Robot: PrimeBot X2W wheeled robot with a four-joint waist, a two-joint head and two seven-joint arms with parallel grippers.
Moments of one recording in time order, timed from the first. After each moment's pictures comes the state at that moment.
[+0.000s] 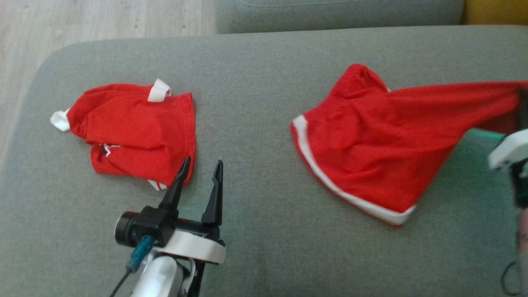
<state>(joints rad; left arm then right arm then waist) -0.18 0.05 -0.35 0.30 -0.26 -0.03 -0.25 -0.48 -0.23 -0.25 0.60 0.07 0.13 -0.02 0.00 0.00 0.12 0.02</state>
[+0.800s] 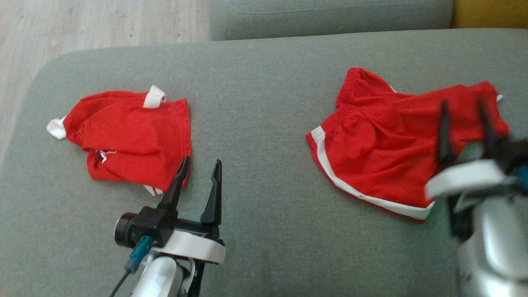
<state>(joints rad) -0.17 0.05 -0.35 0.29 -0.27 -0.02 -0.25 -0.33 -0.08 -0.12 0.42 0.03 0.13 -0.22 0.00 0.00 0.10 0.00</state>
